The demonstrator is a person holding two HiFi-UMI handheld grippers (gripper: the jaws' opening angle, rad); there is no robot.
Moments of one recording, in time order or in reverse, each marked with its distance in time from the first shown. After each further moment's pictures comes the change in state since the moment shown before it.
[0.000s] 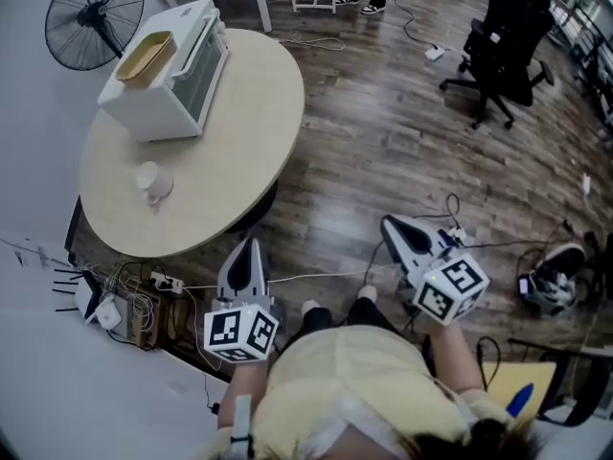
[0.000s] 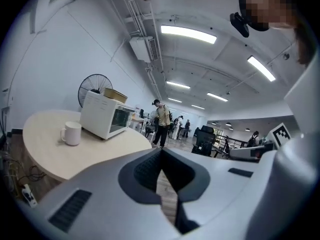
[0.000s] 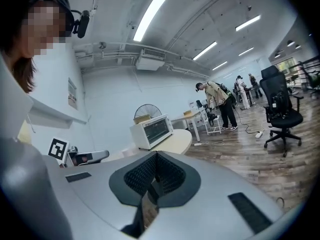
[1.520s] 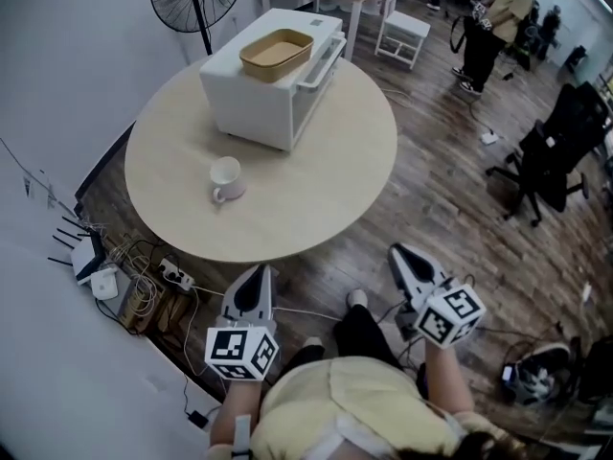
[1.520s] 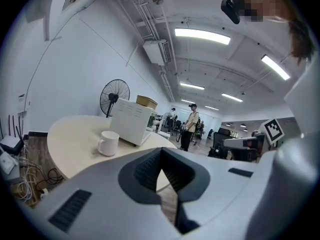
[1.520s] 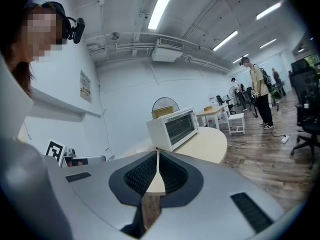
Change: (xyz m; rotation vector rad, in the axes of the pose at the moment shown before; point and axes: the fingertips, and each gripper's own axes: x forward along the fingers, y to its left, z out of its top) left arm -0.044 0.155 0.022 -0.033 -0.025 0.157; right arm 0.157 0.099 0.008 -0.083 0.069 0.182
